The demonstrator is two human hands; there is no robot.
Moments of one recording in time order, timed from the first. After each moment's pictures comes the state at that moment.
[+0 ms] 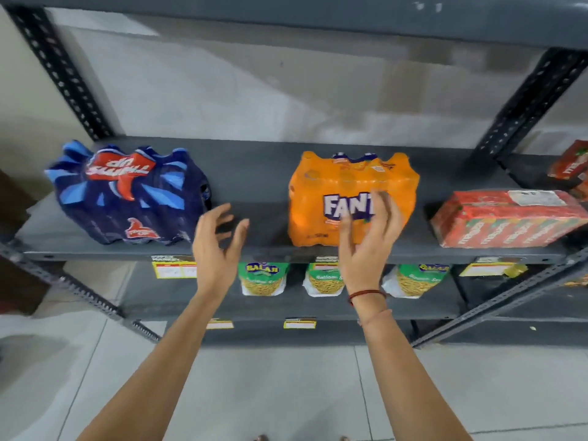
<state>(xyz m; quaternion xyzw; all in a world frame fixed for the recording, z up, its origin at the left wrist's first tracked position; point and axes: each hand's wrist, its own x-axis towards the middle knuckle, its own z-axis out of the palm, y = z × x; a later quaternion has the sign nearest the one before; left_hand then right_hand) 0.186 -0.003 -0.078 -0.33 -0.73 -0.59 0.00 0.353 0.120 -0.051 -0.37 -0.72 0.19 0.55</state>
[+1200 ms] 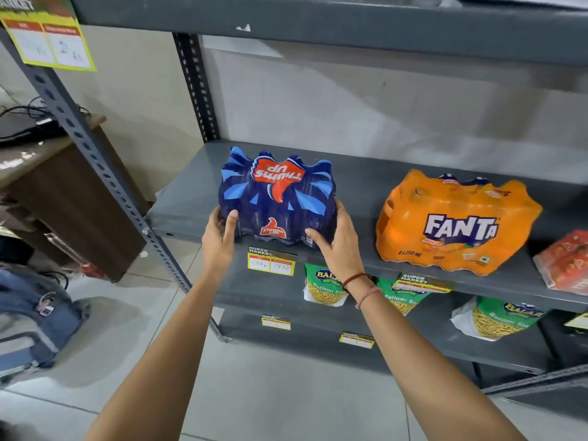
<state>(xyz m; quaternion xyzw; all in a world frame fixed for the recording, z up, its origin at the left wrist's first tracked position) 0.075 -0.081 -0.079 -0.16 -0.77 -0.62 -0.09 0.217 0.075 -0.085 -0.26 -0.82 0.40 0.32</state>
